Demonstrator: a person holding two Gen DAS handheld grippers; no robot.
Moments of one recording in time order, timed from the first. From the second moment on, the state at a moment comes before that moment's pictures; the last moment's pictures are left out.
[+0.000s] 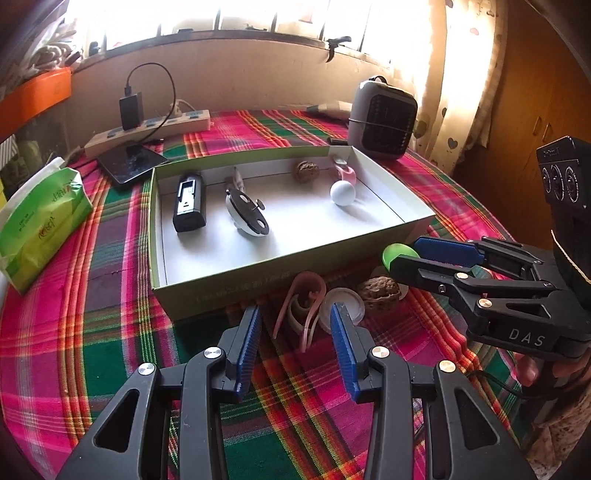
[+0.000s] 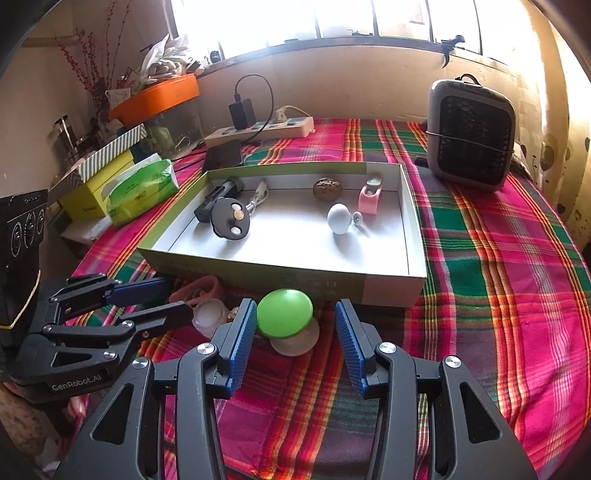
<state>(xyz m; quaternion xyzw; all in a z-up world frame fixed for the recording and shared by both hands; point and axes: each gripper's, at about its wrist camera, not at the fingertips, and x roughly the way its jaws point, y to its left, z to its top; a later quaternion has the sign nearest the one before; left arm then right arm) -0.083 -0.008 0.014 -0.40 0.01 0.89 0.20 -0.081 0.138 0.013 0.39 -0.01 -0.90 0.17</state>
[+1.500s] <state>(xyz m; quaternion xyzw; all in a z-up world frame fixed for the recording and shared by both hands) -0.102 0.003 0.008 -0.42 0.05 0.89 0.19 -0.091 0.144 0.004 0.41 0.00 -0.90 0.15</state>
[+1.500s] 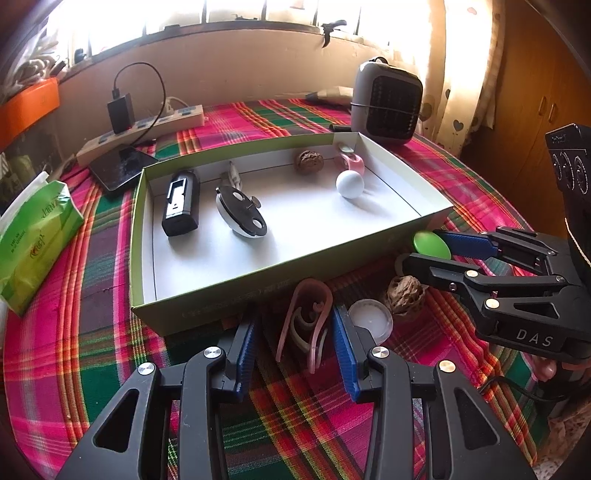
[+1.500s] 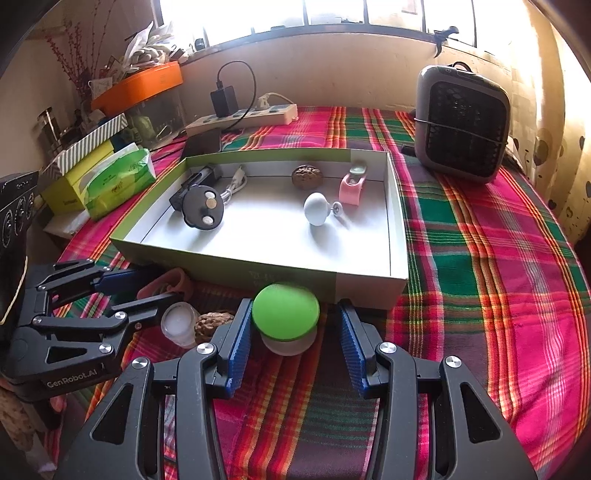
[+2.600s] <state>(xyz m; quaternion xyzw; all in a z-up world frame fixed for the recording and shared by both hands) -0.092 -0.001 0.010 -0.42 0.03 0.89 0.16 -0.083 0.152 0.007 0.40 -0.02 -0.90 0.15</state>
